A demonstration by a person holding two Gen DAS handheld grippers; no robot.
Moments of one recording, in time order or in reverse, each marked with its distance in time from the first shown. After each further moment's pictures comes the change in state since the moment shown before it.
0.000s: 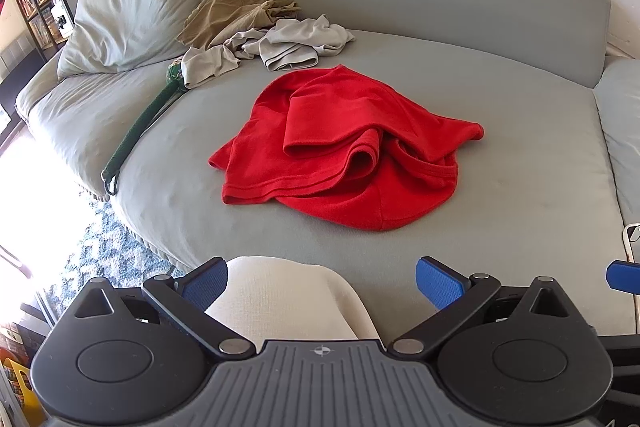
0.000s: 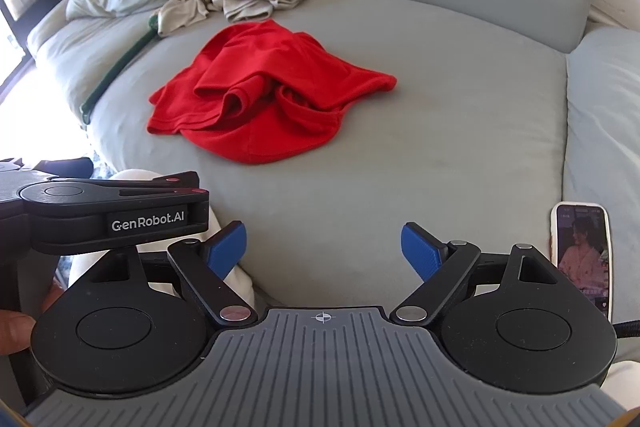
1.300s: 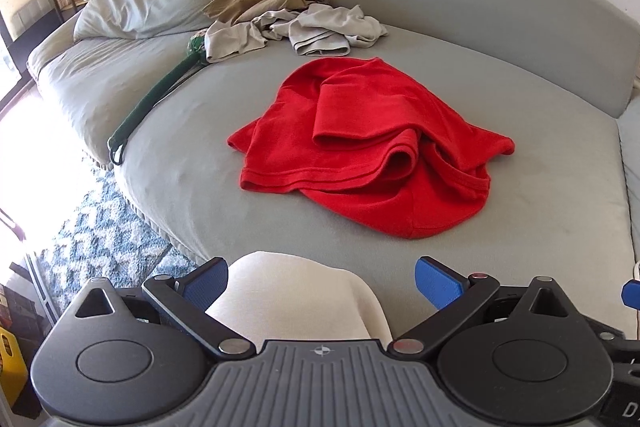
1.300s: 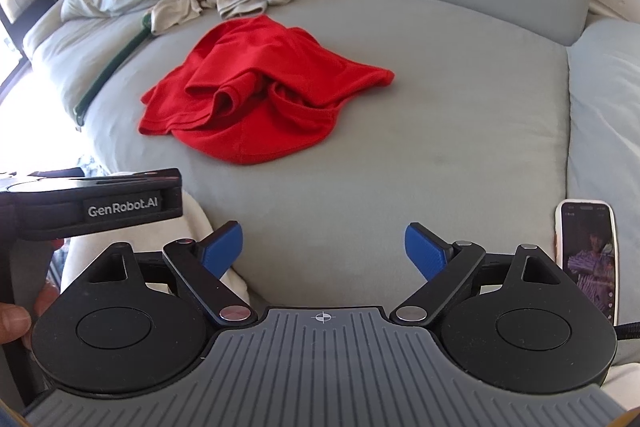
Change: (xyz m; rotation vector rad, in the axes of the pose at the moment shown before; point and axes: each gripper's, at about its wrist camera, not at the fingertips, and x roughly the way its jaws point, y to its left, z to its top) left arm 0.027 0.030 0.002 -0.136 0.030 0.000; right arm 0.017 -0.006 0.007 0.011 -0.006 0.007
